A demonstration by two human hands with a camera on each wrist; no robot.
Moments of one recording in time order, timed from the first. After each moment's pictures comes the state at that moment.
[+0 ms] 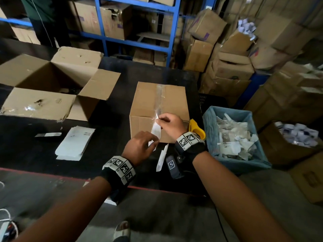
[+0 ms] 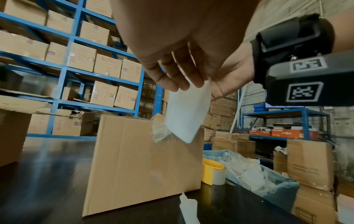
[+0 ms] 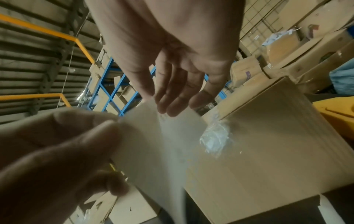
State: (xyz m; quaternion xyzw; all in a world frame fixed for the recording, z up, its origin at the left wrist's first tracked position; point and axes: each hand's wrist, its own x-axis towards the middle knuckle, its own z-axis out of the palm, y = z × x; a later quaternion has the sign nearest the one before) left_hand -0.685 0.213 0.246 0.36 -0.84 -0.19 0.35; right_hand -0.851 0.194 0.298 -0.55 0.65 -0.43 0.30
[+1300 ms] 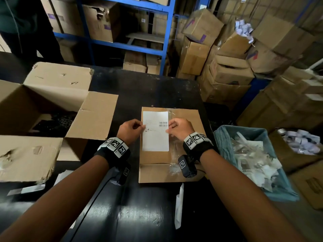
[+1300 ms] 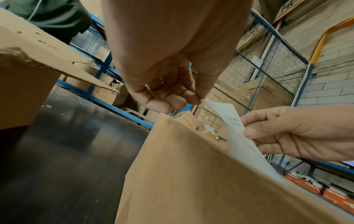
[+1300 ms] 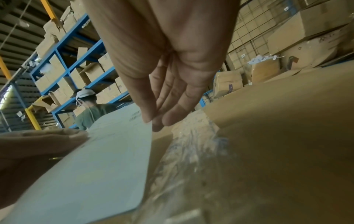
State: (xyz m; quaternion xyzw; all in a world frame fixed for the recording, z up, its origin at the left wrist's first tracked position) left_hand -0.679 -0.082 0.256 0.51 -0.71 -0.38 0.29; right_hand -0.883 -0.019 0.286 -0.51 0.76 -0.30 0.27
